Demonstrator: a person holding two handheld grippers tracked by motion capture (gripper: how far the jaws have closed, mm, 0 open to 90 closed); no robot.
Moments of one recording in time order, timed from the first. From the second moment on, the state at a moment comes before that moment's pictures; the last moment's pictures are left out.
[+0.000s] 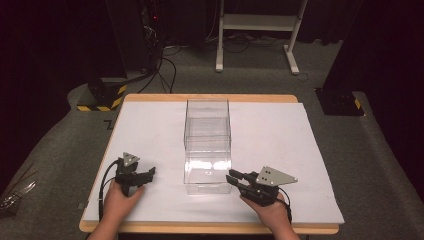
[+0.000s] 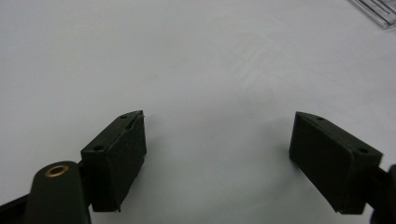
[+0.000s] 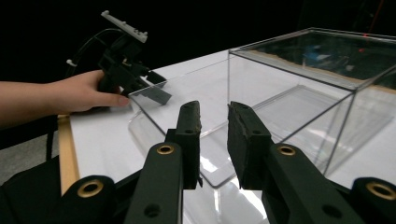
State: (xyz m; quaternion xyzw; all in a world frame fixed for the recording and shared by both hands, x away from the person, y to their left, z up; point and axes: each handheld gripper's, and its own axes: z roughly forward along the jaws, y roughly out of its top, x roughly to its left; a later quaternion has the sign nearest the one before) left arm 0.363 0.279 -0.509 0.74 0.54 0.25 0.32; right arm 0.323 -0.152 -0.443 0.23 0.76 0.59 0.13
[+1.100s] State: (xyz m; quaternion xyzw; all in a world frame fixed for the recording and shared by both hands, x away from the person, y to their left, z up) left arm 0.363 0.279 -0.509 0.74 0.54 0.25 0.32; right arm 0.366 -0.246 -0.472 0.43 0.73 0.45 0.28
